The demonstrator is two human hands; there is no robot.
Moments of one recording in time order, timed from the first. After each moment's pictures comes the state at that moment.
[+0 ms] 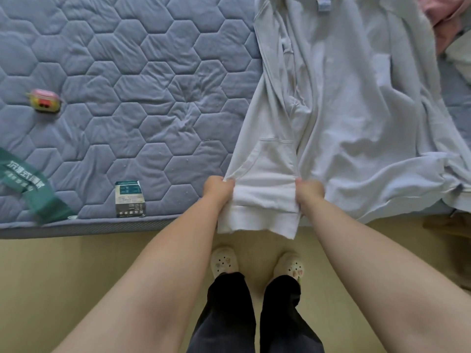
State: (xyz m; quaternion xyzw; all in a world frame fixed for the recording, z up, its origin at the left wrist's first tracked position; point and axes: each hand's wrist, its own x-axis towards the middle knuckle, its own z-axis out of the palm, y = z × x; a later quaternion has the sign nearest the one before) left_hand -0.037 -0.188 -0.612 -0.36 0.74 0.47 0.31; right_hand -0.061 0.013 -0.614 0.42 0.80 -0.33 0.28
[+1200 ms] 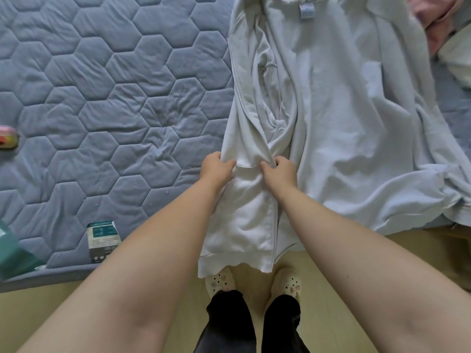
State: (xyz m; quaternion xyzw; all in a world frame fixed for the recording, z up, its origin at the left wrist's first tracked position) left_hand -0.150 -0.175 -0.617 -0.27 0.81 0.46 0.25; right_hand -0.145 -0.024 -0.611 0.26 0.86 -0.39 0.22
